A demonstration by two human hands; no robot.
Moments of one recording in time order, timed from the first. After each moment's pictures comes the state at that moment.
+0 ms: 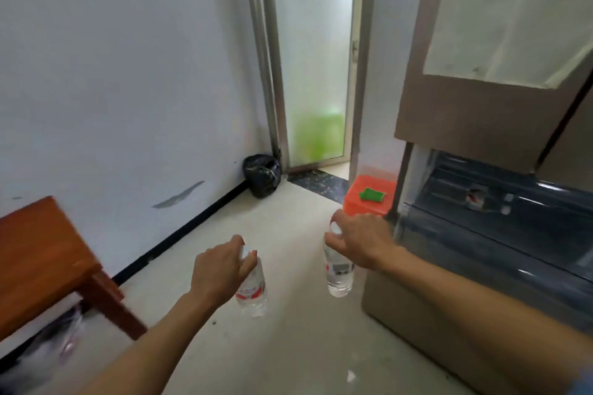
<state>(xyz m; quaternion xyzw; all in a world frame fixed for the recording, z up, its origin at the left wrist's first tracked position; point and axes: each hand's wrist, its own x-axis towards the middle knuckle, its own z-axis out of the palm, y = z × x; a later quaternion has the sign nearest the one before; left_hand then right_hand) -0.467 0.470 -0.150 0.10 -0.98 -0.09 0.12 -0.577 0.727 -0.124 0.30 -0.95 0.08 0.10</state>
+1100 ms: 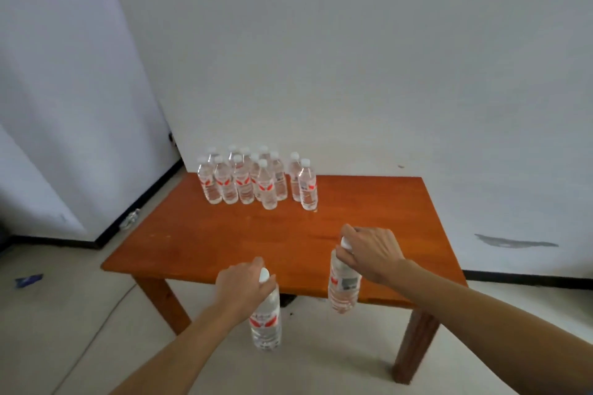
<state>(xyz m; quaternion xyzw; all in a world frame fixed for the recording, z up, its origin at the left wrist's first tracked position) -0.034 -0.125 -0.161 0.57 -0.82 -0.01 0.04 -0.298 -0.110 -0.147 0.75 -0.66 0.07 0.07</state>
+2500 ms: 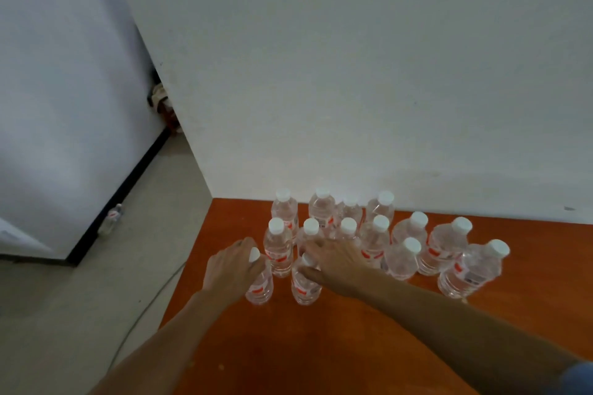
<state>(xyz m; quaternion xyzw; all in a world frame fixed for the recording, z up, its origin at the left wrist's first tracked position) 0.219 -0.727 -0.224 0.58 -0.80 -0.13 0.07 0.001 -0.683 -0.227 0.81 -0.58 0.06 -0.08</state>
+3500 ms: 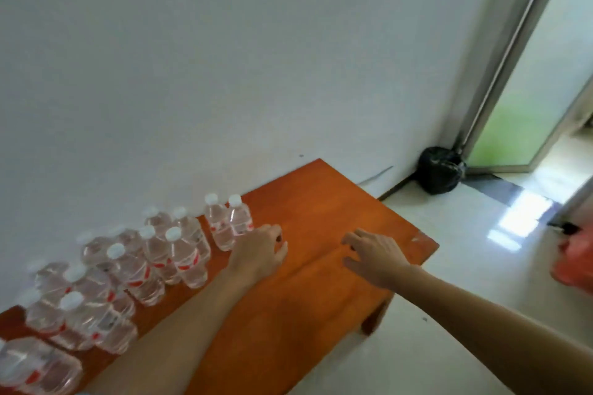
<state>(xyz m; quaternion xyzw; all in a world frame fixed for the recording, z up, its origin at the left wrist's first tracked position) -0.100 -0.469 -0.160 0.17 -0.97 -0.12 0.09 -0.233 -0.263 -0.176 0.45 -0.89 0.05 -0.04</state>
